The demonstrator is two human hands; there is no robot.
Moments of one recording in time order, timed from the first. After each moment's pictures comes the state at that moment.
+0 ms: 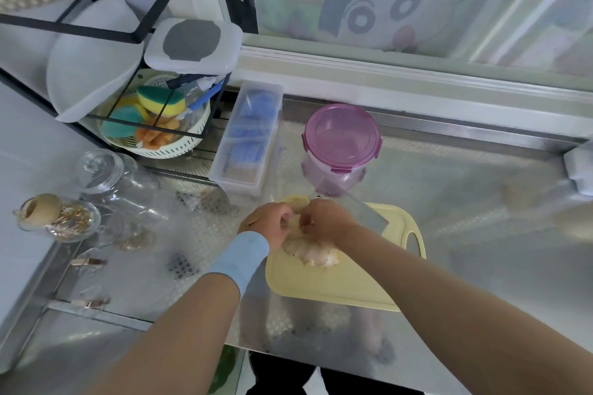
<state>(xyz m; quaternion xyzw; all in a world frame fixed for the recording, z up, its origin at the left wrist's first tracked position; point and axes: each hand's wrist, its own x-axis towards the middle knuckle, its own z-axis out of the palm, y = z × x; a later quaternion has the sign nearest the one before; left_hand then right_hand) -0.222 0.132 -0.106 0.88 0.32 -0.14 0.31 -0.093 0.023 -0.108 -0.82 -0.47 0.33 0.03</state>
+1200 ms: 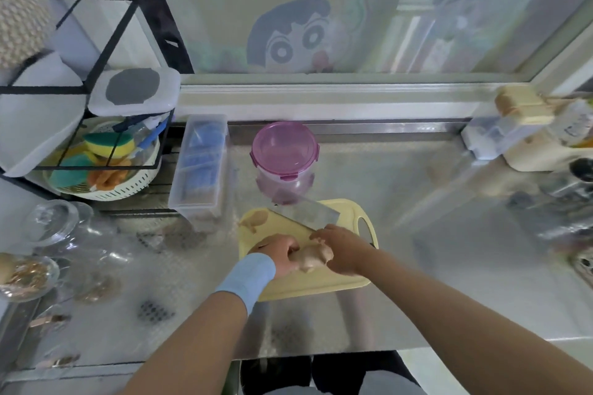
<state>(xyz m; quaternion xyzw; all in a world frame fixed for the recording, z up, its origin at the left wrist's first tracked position) -0.203 0.054 -0.079 0.88 0.19 -0.30 0.30 -0.101 -0.113 -0.080 -0.86 -0.36 0.37 0.08</state>
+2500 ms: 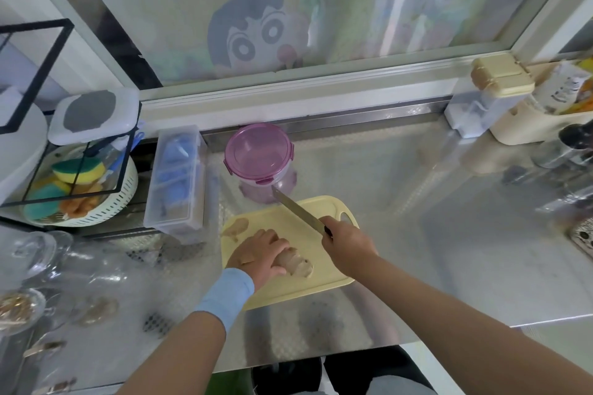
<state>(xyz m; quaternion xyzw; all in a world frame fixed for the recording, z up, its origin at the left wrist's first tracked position) -0.197 0.051 -0.099 0.98 -0.02 -0.15 0.10 -0.092 -0.149 -0.091 -0.93 -0.22 0.25 0.15</state>
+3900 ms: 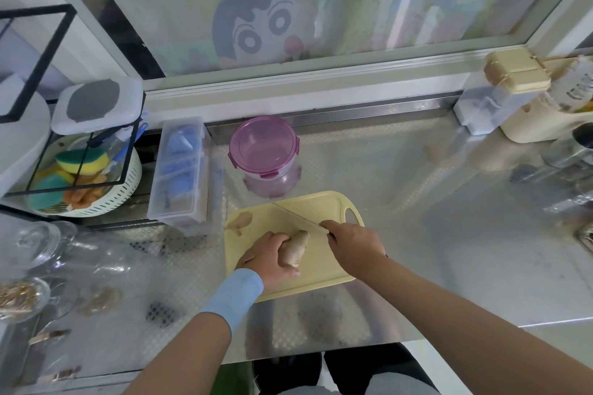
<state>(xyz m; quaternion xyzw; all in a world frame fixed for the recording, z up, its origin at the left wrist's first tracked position) -0.205 0.031 -0.096 0.90 0.23 -0.24 0.28 -0.094 -0.153 -0.088 -0.93 -0.29 0.23 0.07</state>
